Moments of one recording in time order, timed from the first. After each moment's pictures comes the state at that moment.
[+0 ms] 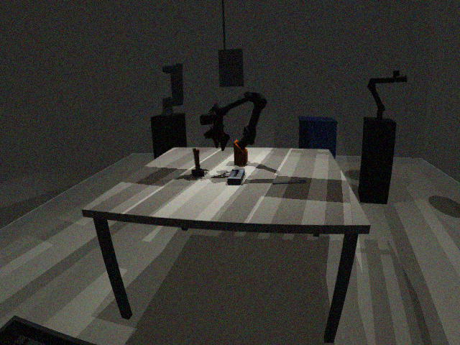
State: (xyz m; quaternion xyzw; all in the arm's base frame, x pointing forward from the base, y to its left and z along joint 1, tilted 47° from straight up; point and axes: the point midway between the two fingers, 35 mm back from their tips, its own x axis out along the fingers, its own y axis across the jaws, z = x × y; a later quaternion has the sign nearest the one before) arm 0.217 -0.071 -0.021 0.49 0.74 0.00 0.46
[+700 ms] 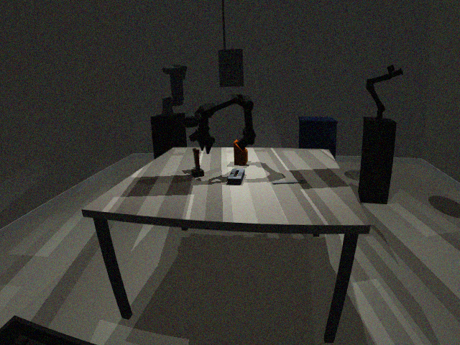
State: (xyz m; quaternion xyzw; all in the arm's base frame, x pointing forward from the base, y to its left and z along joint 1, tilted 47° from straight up) arm 0.277 -0.111 -0.077 0.48 0.74 0.00 0.47
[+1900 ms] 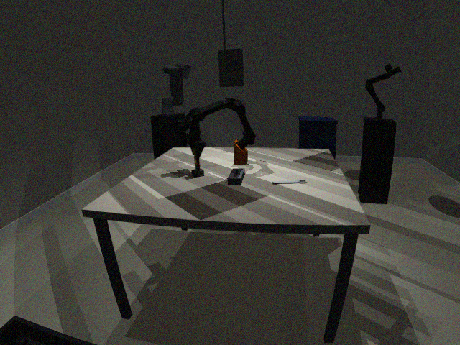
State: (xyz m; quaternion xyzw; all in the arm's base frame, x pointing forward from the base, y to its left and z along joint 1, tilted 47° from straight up) arm 0.316 -0.126 -0.117 0.48 0.74 0.00 0.47
